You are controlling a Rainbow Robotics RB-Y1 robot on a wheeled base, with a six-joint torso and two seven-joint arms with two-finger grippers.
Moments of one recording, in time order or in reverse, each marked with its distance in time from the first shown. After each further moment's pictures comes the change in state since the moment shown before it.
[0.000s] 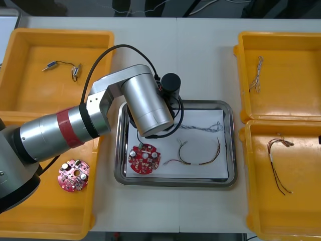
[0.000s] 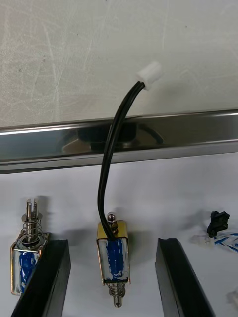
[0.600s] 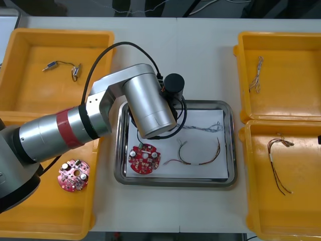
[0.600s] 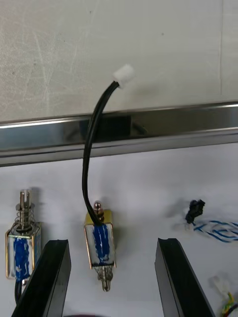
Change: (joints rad) right arm 0.000 0.000 0.000 0.000 -0.007 0.000 0.000; left arm 0.000 0.000 0.003 -0.056 -0.010 0.035 0.014
